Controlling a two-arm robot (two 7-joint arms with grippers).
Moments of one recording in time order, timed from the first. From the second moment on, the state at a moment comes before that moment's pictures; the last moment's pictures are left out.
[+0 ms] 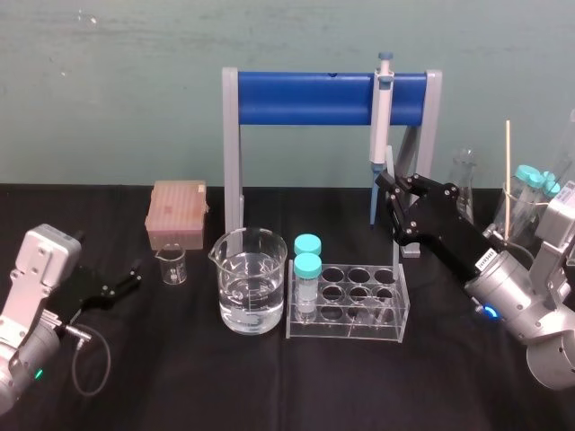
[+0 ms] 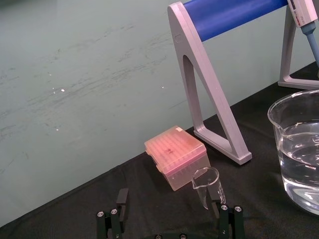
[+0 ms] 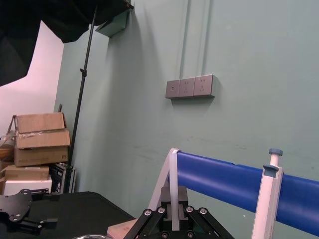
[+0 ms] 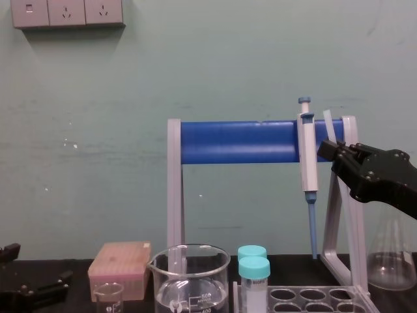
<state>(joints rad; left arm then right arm) -0.20 0.60 0.45 -1.41 -0.25 -0.12 0.03 0.40 0.31 -0.29 -1.12 0.51 -0.55 0.72</state>
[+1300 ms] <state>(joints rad) -0.20 0.60 0.45 -1.41 -0.25 -0.12 0.03 0.40 0.31 -0.29 -1.13 0.51 -0.55 0.72</state>
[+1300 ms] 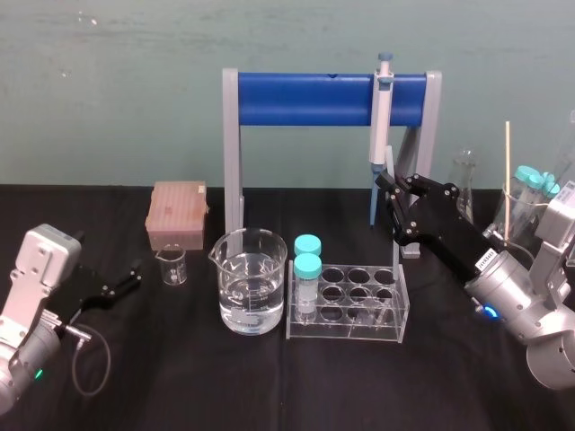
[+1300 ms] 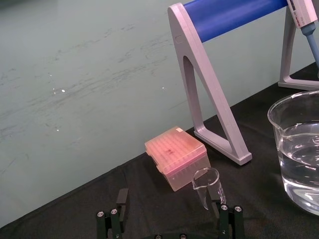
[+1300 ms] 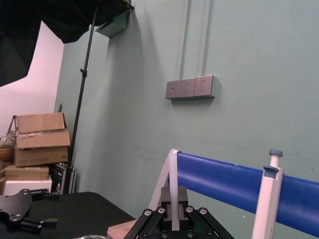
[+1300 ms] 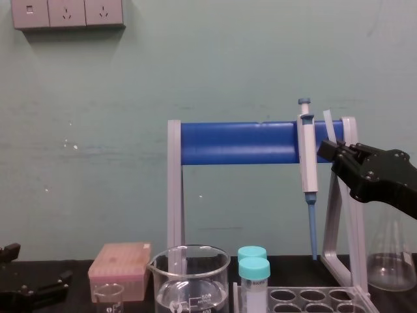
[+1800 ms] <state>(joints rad) -0.20 0.60 0.45 -1.41 -0.25 -0.12 0.03 0.40 0.31 -0.29 -1.13 0.51 -0.55 0.72</state>
